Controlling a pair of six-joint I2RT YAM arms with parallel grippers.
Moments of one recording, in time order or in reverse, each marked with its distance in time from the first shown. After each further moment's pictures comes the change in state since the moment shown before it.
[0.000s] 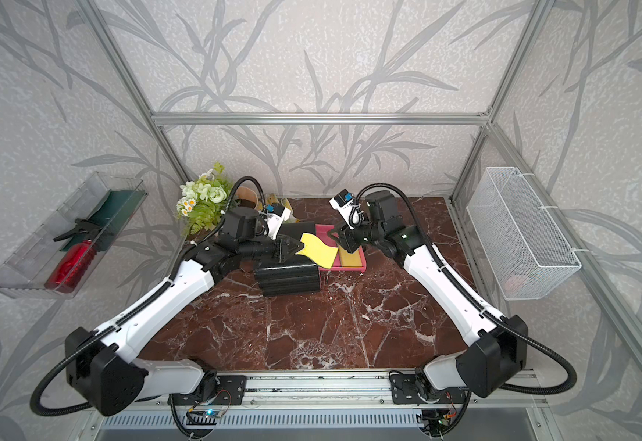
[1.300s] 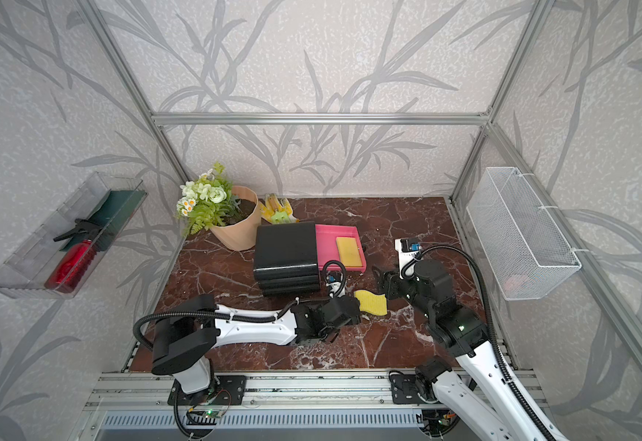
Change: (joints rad) left arm -0.701 0.504 -0.133 0.468 -0.824 -0.736; right arm -0.005 -0.687 -0.535 -0.072 0.396 0.338
